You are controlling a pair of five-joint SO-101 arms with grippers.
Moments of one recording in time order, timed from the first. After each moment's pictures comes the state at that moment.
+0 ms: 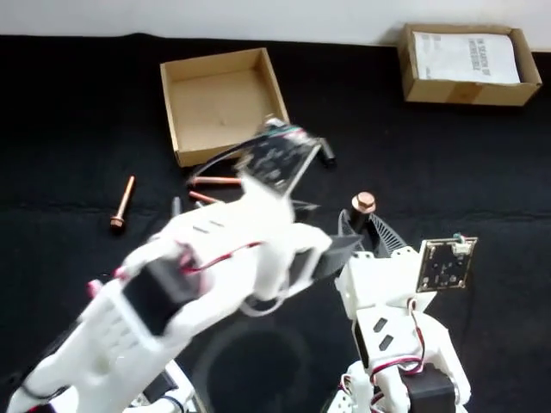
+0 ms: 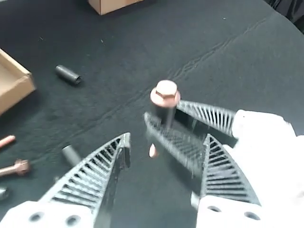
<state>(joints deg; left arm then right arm) 43.3 -47.0 20.4 68.2 14.2 -17.2 -104.4 69.5 55.3 -11.5</state>
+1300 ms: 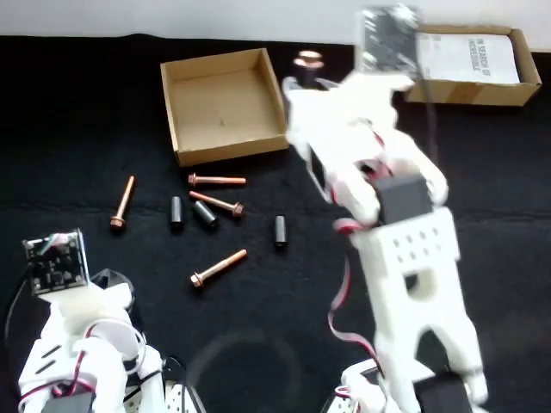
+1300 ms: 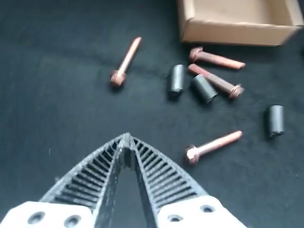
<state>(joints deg) -18.8 -102.3 56.7 91.6 5.4 -26.5 -20.3 -3.9 56.1 -10.2</state>
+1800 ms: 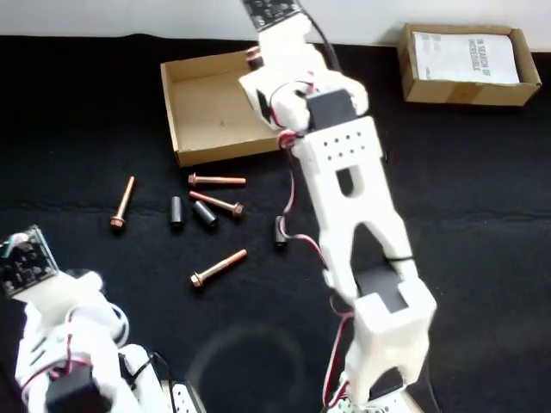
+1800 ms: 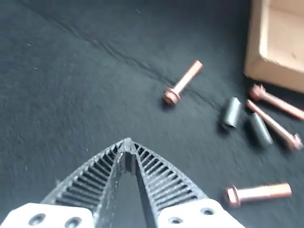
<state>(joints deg) -34.8 -102.3 67.6 78.8 5.3 -28.6 20.6 -44.3 65.7 12.8</state>
